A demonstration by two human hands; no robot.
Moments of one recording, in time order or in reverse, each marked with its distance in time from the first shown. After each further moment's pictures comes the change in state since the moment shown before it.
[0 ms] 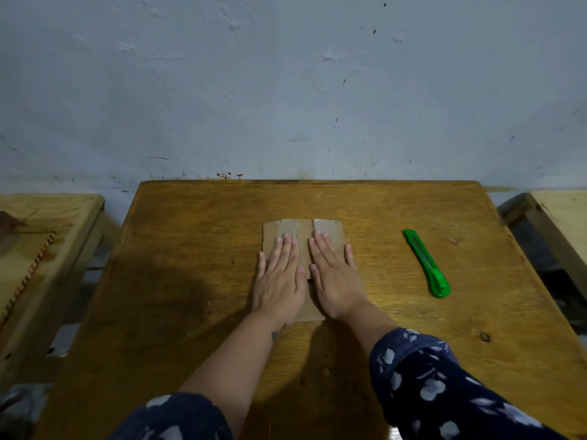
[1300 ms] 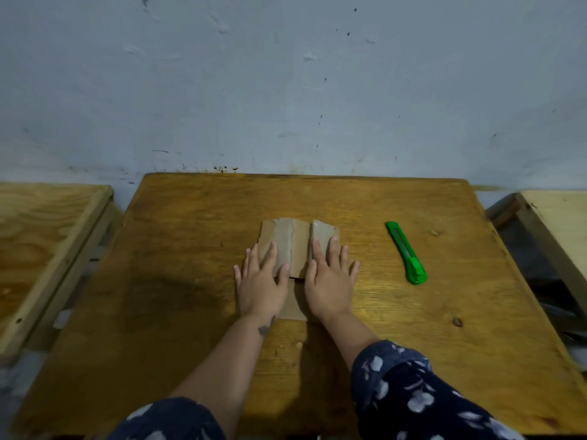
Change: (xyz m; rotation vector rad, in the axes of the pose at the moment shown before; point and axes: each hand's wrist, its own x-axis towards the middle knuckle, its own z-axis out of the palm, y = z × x) left_hand -0.034 0.020 0.016 -0.110 0.120 -0.355; right_hand -0.047 -0.007 0.003 0.222 0.129 0.322
